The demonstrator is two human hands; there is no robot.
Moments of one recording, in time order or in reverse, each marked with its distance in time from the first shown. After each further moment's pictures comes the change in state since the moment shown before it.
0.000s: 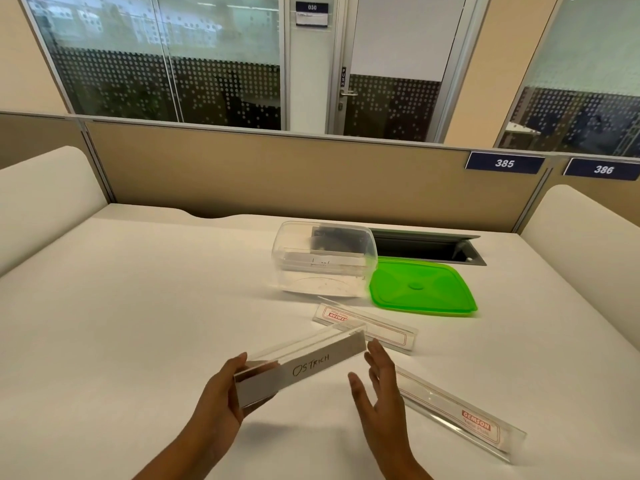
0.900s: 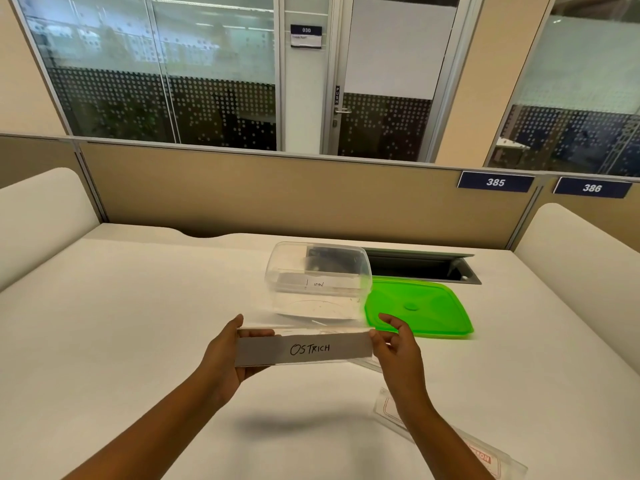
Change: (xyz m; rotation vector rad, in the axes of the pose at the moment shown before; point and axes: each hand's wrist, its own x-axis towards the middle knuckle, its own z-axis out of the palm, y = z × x) left_hand 0.050 0.072 0.045 0.058 0.080 -0.053; right_hand 0.093 -0.047 -0.030 0.137 0.128 0.111
